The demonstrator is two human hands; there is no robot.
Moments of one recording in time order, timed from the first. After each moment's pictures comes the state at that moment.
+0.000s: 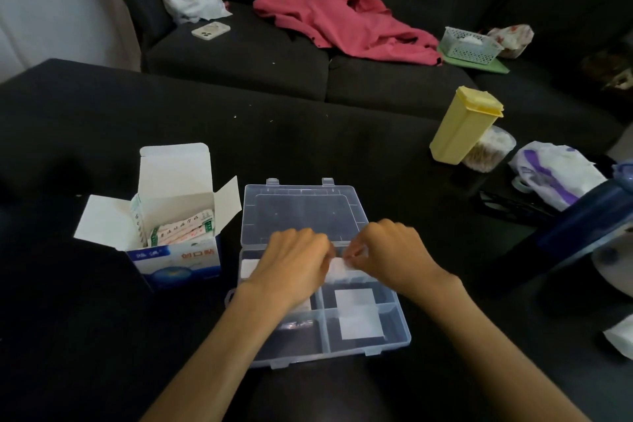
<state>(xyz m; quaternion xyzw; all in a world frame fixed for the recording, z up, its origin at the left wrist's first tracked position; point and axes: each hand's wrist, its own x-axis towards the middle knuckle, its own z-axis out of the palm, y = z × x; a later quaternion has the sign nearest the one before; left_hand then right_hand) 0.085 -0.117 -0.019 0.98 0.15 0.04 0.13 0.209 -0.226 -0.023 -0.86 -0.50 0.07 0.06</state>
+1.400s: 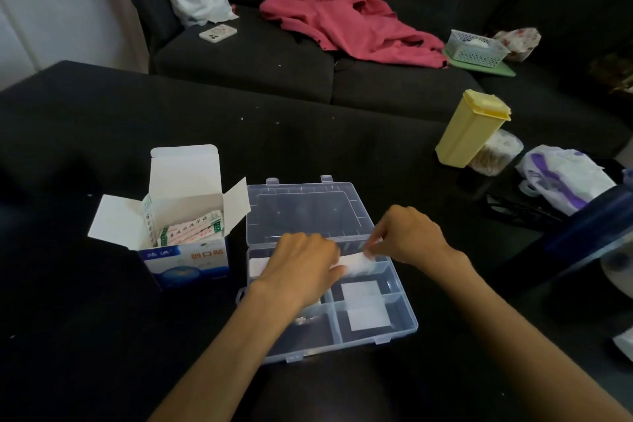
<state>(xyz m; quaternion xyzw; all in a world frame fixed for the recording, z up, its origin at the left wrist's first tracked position) 0.085 -0.118 -0.018 0.98 0.14 0.01 0.11 0.234 -0.212 -0.013 -0.93 -0.35 0.12 0.04</state>
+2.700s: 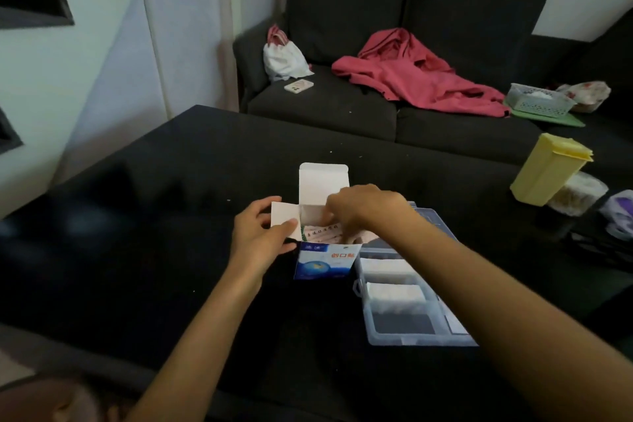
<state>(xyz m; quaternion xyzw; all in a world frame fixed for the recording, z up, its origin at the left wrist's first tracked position) -0.072 -0.023 0.012 0.55 0.44 0.31 0.64 0.065 -0.072 0.067 -0.76 -0.62 0.08 -0.19</state>
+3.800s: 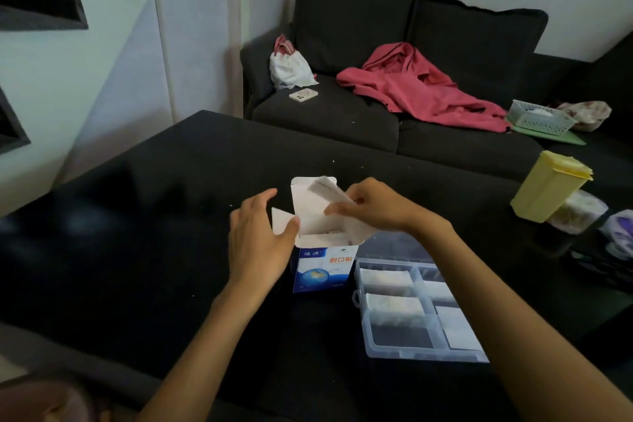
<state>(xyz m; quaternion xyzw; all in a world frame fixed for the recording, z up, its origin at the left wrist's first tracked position) -0.072 -0.026 0.010 0.75 0.47 0.34 0.32 0.092 -0.083 0.069 -0.79 -0.55 0.20 0.18</state>
